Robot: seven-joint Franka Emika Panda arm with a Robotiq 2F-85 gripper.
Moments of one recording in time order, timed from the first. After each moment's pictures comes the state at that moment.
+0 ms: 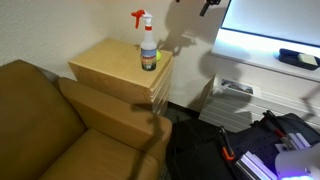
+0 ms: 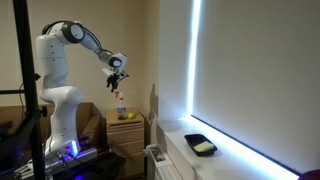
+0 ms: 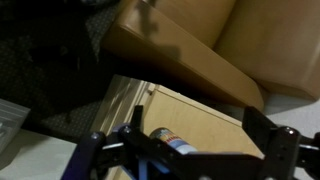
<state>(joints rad) 0.10 -0.14 0.05 -2.18 0.49 2.00 0.16</state>
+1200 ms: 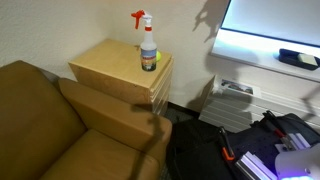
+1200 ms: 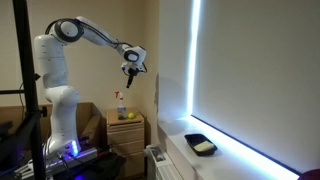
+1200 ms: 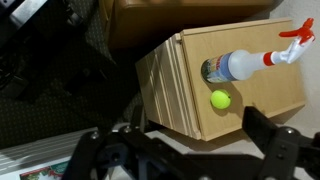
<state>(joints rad) -0.11 -0.15 -0.15 -2.09 0.47 1.84 0.44</state>
